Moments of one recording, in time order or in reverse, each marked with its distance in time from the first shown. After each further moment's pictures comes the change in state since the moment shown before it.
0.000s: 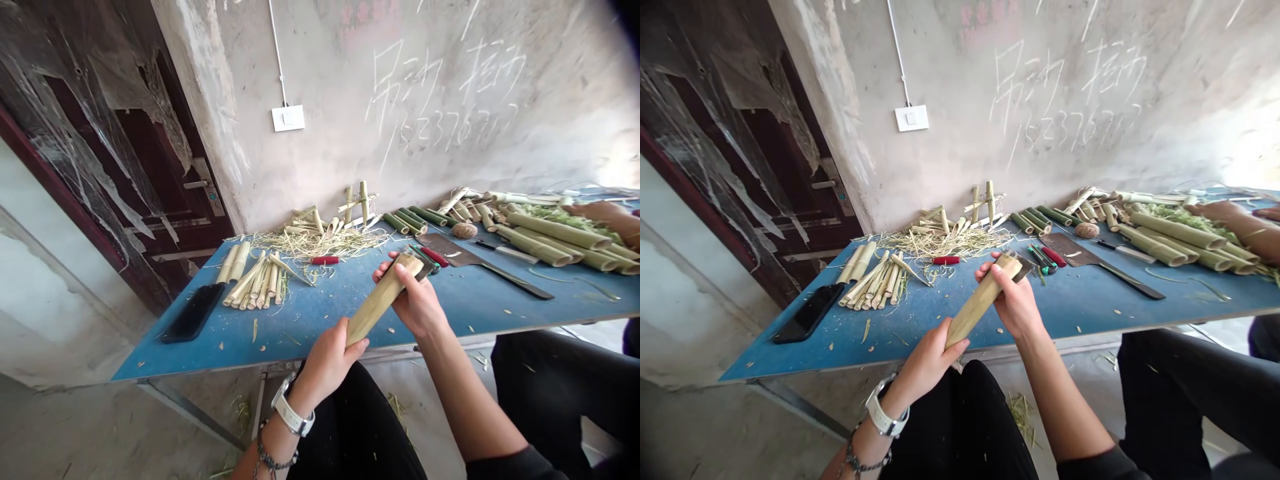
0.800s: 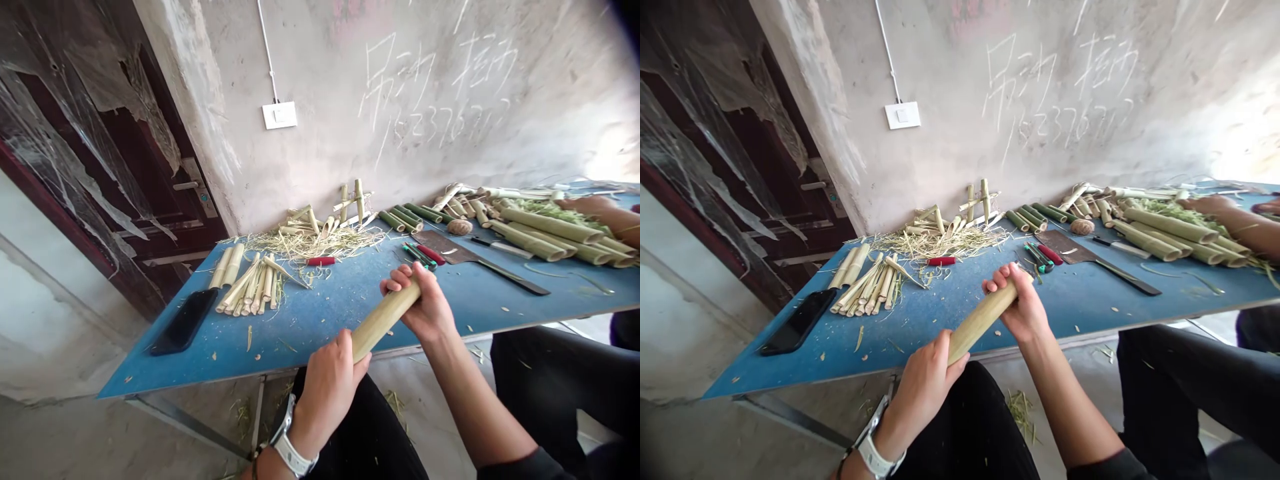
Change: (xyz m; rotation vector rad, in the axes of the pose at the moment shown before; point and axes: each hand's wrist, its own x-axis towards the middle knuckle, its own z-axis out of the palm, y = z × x) left_hand -0.013 0.021 0.007 0.470 0.021 -0.057; right_hand 0.010 -0.021 -0.012 0.262 0.005 0.131
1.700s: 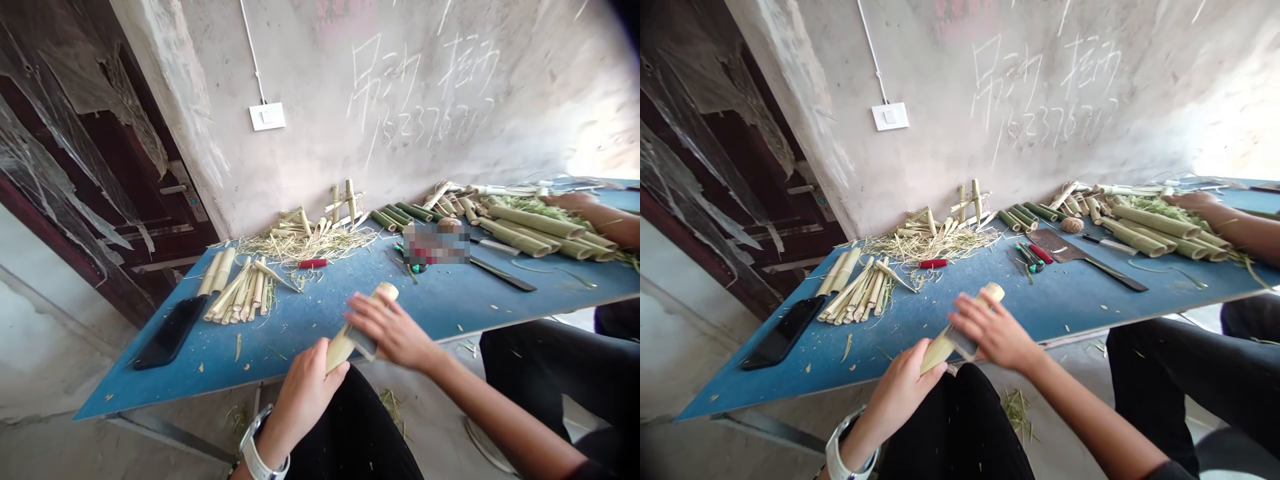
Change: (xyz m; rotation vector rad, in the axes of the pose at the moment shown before) left_hand -0.002 -0.024 -0.008 -0.277 -0.117 -0.065; right_hand -0.017 0.002 -0.056 -2.165 -0.954 -0.765
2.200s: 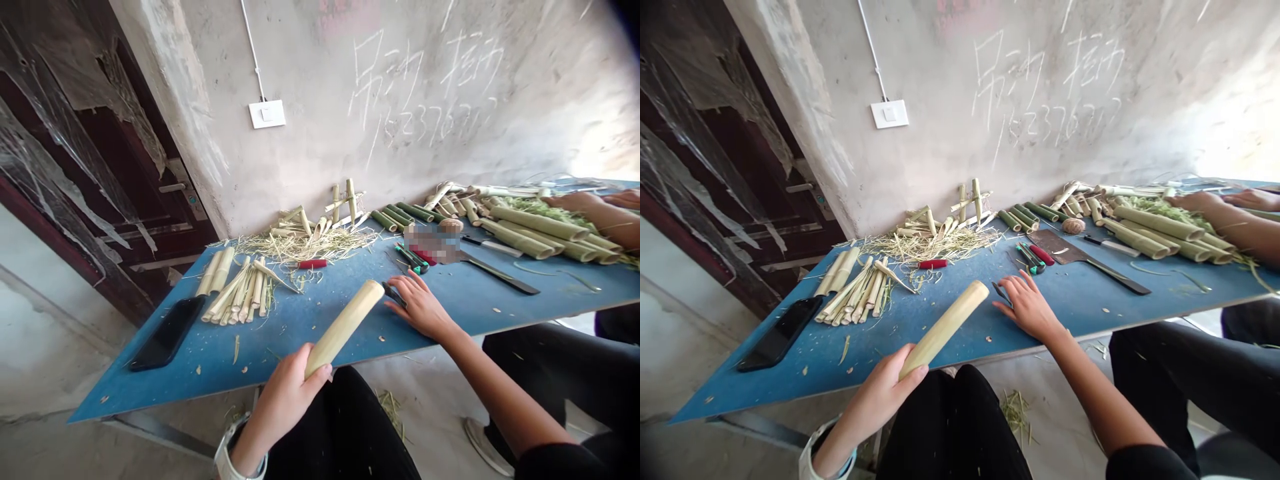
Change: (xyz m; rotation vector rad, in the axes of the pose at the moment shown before) left_hand -0.007 -0.016 -0.015 -0.192 -0.084 -0.078; right_hand -0.026 0.066 0.024 -0.002 0.149 0.380
